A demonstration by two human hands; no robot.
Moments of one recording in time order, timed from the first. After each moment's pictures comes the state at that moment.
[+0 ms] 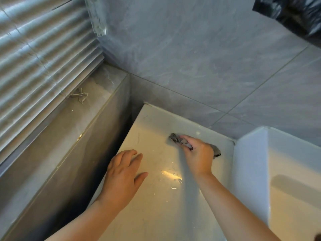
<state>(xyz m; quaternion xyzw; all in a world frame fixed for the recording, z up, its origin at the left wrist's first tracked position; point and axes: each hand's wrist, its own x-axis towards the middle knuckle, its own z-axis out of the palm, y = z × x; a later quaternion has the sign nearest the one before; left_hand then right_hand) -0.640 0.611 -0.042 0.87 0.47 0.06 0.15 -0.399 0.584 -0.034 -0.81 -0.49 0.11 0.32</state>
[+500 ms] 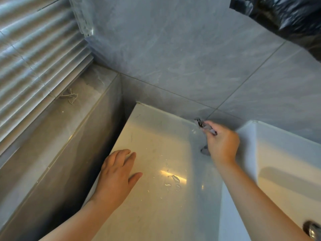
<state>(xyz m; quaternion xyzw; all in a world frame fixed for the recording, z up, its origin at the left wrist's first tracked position) -0.638 0.610 -0.036 0.87 0.46 0.03 0.14 -0.339 0.574 0.013 -0.84 -0.42 -0.01 0.33</state>
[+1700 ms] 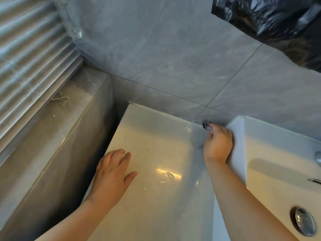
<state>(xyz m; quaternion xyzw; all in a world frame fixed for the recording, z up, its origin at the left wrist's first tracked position) -0.641 0.611 -0.042 0.88 0.45 0.04 0.12 -0.327 0.560 -0.008 -0.88 -0.38 -0.12 0.25</state>
